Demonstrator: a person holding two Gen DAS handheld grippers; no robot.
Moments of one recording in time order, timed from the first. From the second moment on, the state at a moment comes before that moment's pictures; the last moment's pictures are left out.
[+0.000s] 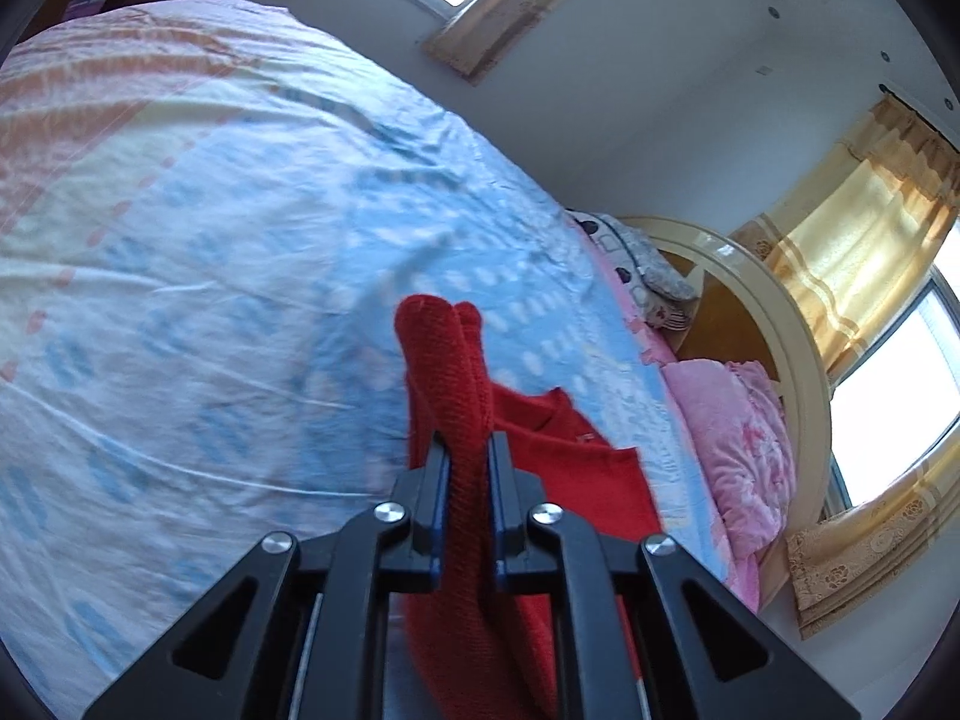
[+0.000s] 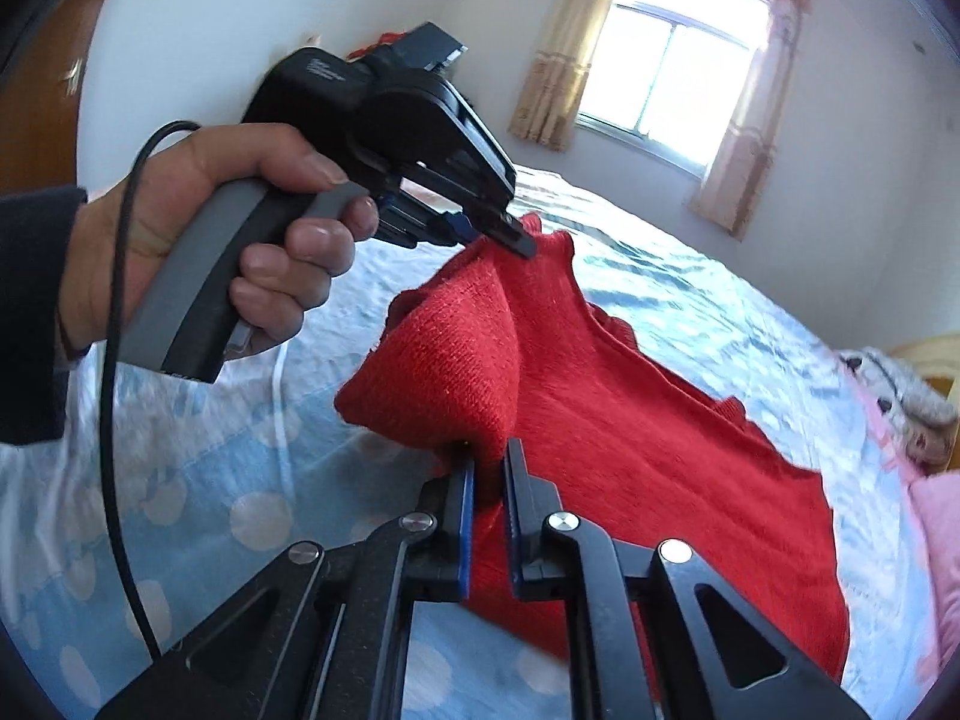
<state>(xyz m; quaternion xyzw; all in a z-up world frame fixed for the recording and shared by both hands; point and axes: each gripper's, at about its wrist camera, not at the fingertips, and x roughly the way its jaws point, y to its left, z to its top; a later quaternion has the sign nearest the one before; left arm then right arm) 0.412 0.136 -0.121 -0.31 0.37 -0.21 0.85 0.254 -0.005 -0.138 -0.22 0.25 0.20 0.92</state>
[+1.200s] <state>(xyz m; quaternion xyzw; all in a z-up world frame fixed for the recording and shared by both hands) 0.452 -0.070 -0.097 -0.25 0.41 -0.30 0.83 0.259 -0.197 -0.124 -0.05 0.32 0.13 0.94</state>
